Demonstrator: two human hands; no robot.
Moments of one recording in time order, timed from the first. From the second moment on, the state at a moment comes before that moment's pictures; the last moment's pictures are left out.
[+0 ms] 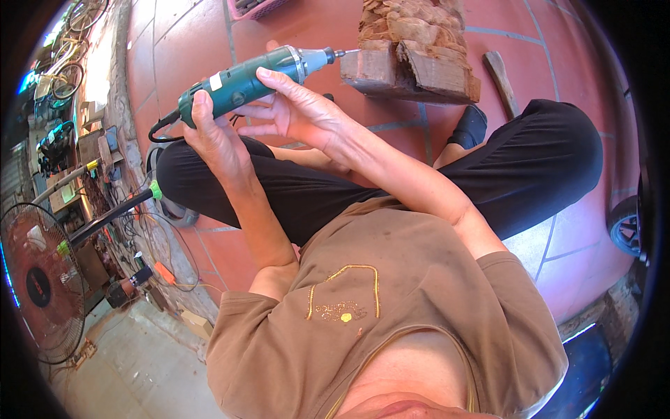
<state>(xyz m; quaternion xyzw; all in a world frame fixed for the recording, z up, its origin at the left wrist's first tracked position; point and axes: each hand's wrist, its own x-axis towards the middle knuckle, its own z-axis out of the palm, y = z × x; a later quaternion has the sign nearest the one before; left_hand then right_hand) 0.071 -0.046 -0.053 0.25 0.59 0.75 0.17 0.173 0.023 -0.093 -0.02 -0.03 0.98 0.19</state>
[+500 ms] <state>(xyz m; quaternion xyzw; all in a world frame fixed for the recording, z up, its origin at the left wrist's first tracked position) 0.070 -0.055 -0.048 0.24 0.60 0.74 0.18 0.173 0.008 -0.091 -0.01 -0.01 0.98 0.18</state>
